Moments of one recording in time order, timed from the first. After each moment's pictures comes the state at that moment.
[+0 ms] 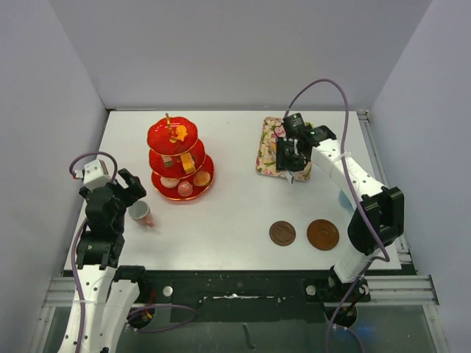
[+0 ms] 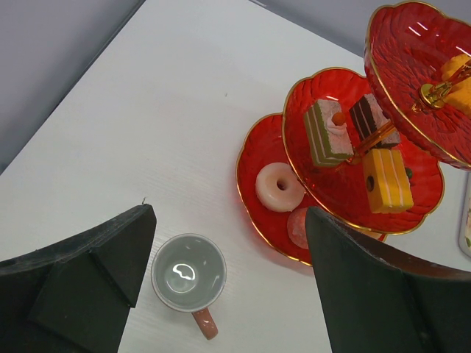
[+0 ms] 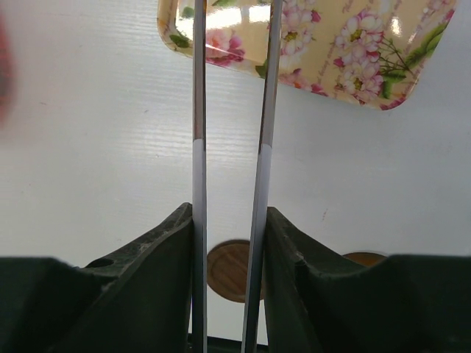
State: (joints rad) left arm -0.05 0.53 0.65 -0.40 -0.29 -0.39; right arm 0.41 1.70 1.53 -0.94 0.06 0.35
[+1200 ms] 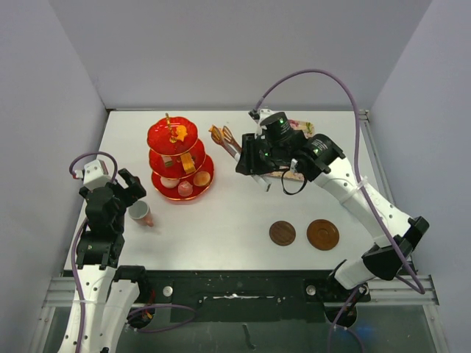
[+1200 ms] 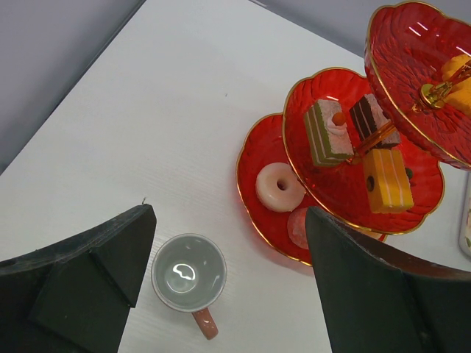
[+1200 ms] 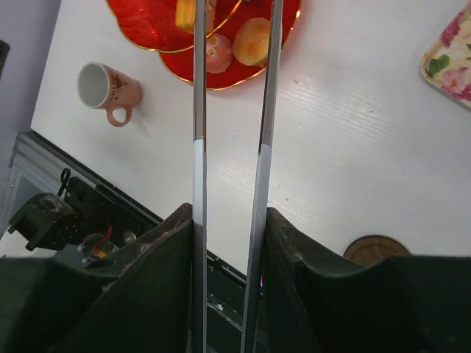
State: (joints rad) left arm -0.05 0.53 0.65 -0.40 -0.29 -0.39; right arm 0.75 1.49 1.70 -0.95 -0.06 0.49
